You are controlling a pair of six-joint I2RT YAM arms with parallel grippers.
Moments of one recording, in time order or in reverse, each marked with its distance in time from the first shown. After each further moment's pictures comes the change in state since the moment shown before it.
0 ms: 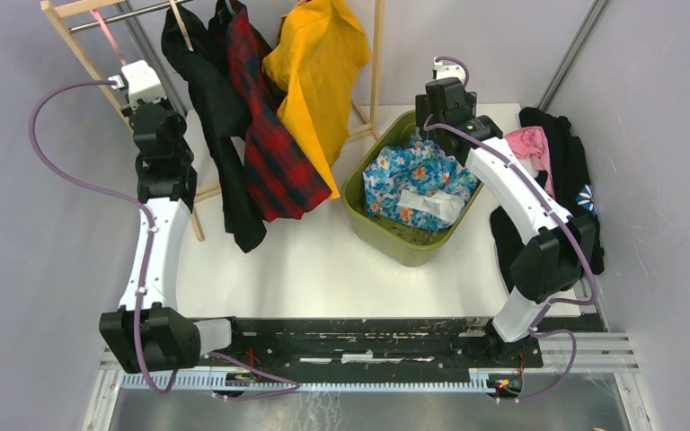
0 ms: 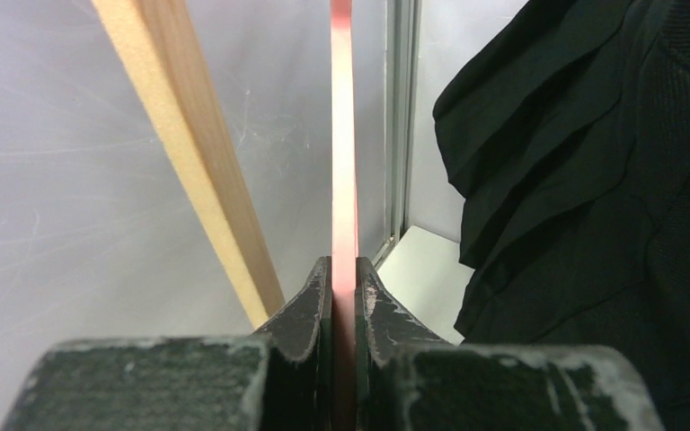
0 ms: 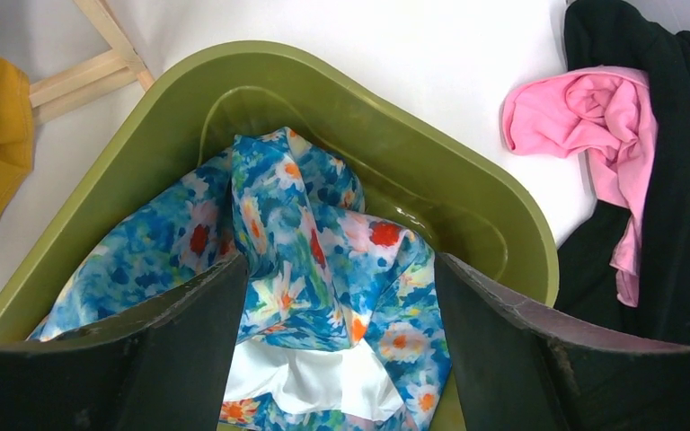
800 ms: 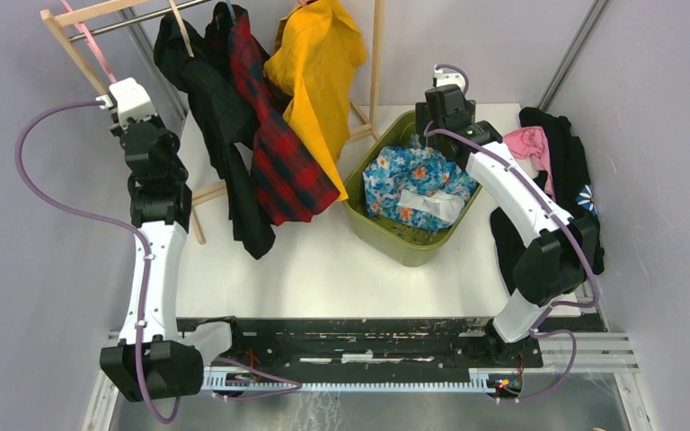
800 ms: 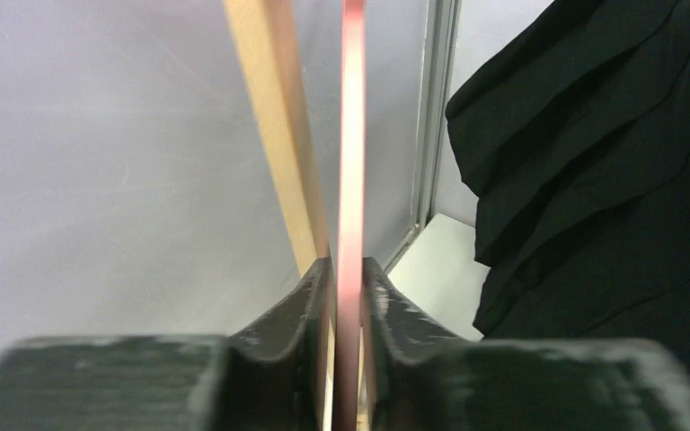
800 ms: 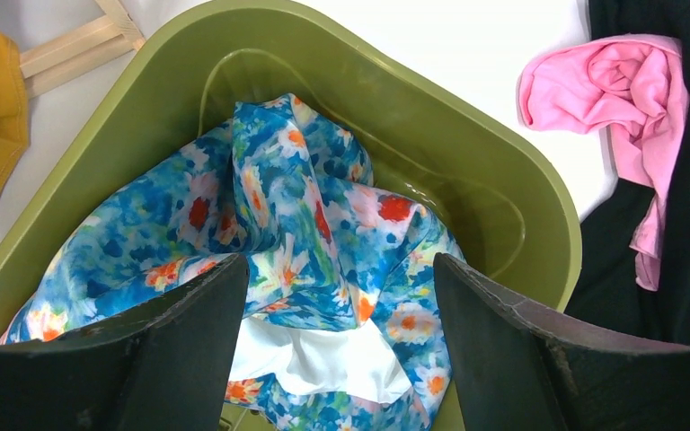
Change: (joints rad) left arm 0.025 -0.155 -0.086 -0.071 -0.026 0.000; right arm -0.001 -0.021 -0.062 -0.003 -0.028 0.033
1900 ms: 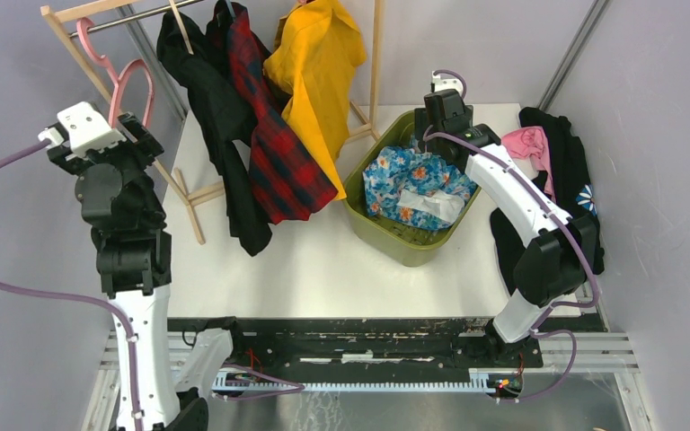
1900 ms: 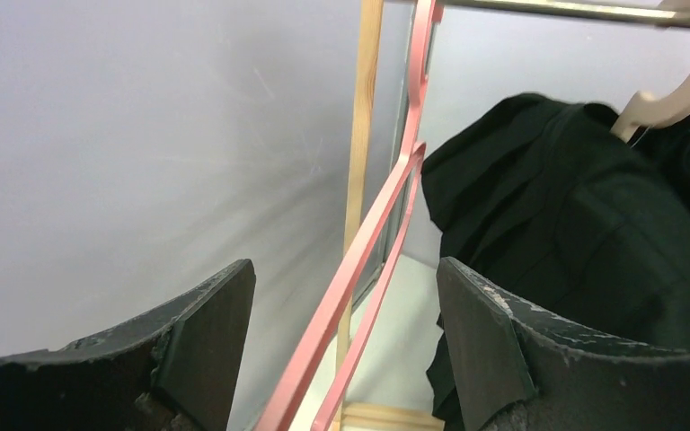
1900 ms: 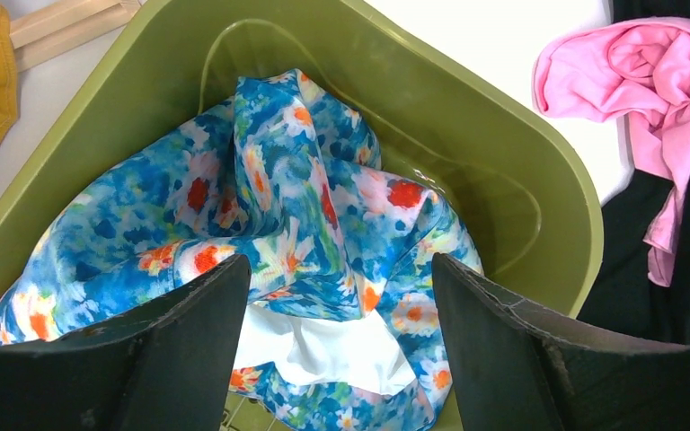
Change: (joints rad) left arm -0.021 -0.260 0.132 -0.289 0.055 -0.055; right arm 0.000 -0.008 -0.040 0.002 -0.026 0.000
